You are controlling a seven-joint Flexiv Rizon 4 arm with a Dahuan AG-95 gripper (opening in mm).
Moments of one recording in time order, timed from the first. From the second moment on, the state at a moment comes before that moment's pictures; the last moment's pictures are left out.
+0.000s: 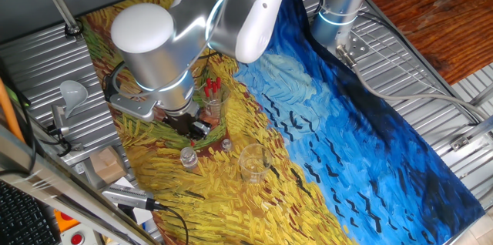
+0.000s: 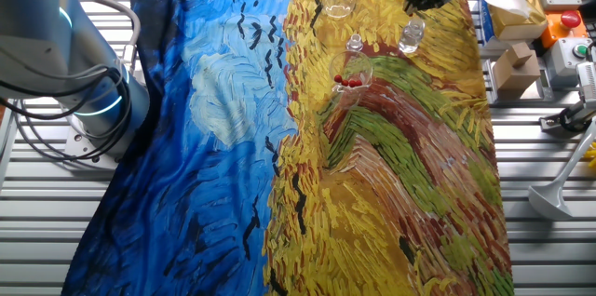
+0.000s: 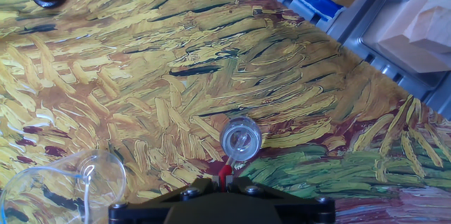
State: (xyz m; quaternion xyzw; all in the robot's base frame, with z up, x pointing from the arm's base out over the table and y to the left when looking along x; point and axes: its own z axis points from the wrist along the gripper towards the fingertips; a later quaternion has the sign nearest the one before) arm 0.575 0.179 0.135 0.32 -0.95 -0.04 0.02
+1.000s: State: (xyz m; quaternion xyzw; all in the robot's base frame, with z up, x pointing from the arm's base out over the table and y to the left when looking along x) arm 0.575 0.179 0.135 0.32 -0.95 -0.04 0.02
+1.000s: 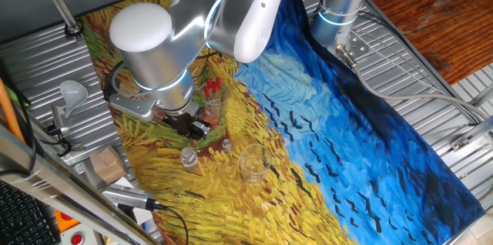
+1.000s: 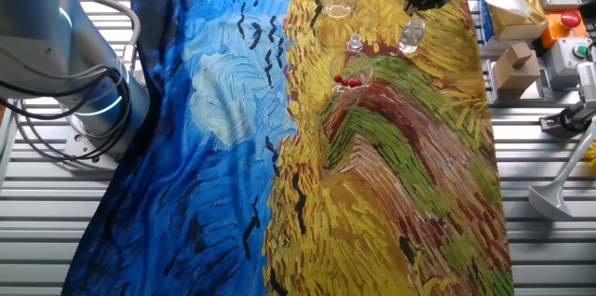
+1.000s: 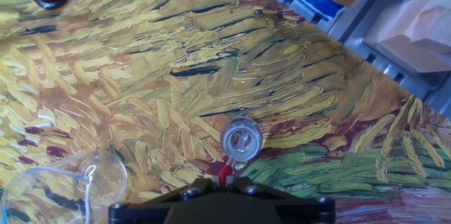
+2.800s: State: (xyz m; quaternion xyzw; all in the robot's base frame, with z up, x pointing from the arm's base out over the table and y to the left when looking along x) arm 0.575 0.179 0.135 0.32 -0.95 -0.04 0.02
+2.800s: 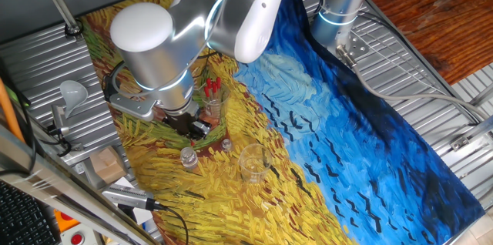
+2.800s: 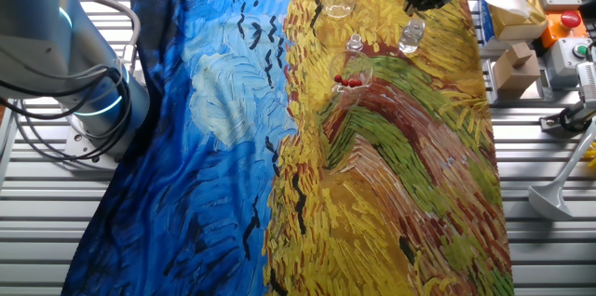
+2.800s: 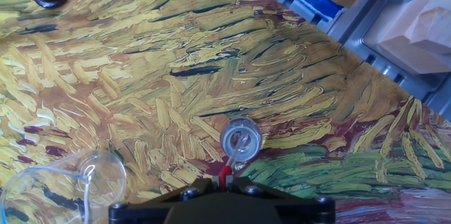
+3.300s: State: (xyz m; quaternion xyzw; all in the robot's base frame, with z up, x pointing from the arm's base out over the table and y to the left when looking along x) arm 0.575 0.179 0.135 0.32 -0.95 -0.04 0.02
